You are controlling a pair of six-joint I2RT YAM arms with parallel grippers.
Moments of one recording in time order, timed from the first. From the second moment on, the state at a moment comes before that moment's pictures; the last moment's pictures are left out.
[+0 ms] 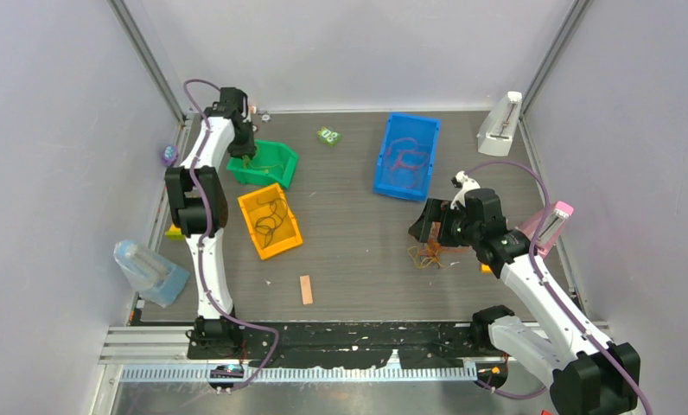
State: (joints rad) left arm -0.01 2.27 2.05 -0.82 -0.08 -0.12; right arm 0.28 0.89 0.64 -0.45 -0.22 0.42
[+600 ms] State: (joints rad) left arm -0.04 2.15 1.89 -0.86 -0.03 -0.10; right arm 0.28 0.91 0.65 -0.46 -0.16 0.43
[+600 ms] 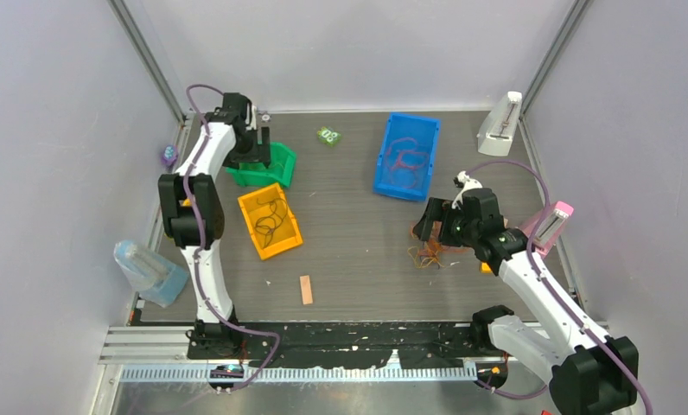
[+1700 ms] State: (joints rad) left arm -0.44 1.15 0.78 -0.18 0.16 -0.36; right arm 0.68 1.16 0.67 -0.22 -0.14 0.56
